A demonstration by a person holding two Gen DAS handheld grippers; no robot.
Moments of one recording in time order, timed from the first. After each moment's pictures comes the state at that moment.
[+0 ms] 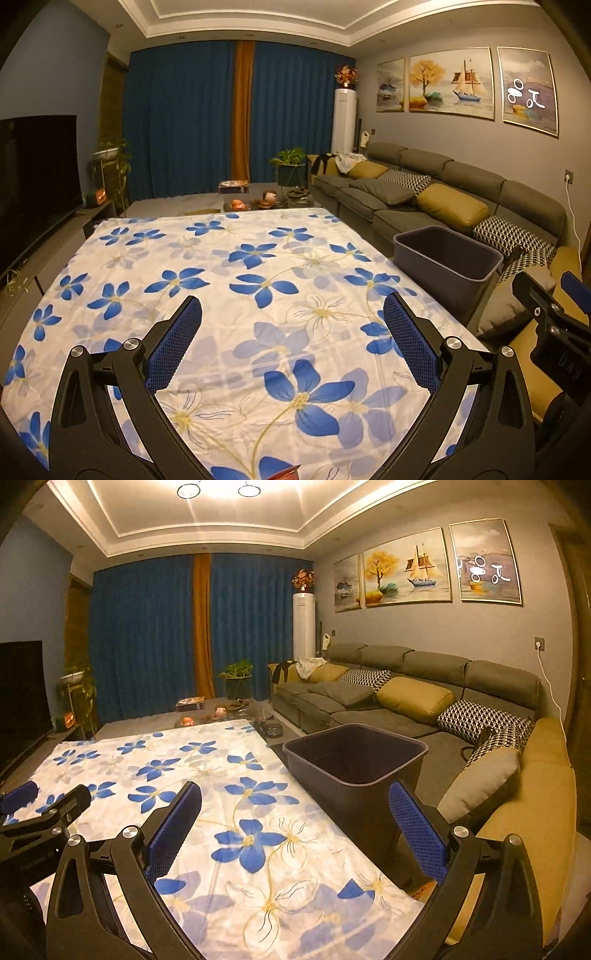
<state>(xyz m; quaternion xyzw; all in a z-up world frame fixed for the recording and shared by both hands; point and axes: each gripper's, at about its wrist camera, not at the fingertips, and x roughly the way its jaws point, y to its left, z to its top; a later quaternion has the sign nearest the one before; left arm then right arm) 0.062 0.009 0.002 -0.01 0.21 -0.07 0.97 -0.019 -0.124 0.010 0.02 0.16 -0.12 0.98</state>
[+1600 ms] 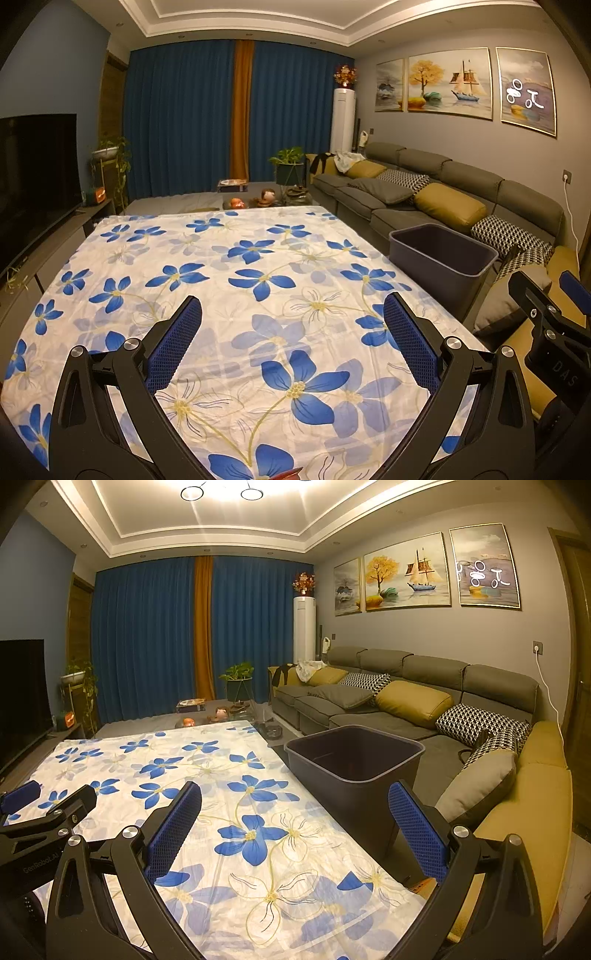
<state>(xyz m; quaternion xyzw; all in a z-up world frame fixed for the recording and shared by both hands) 0.050 0.007 0.000 -0.01 0.22 -0.07 0.97 -0.028 -0.121 0.005 0.02 0.16 -0.12 0.98</state>
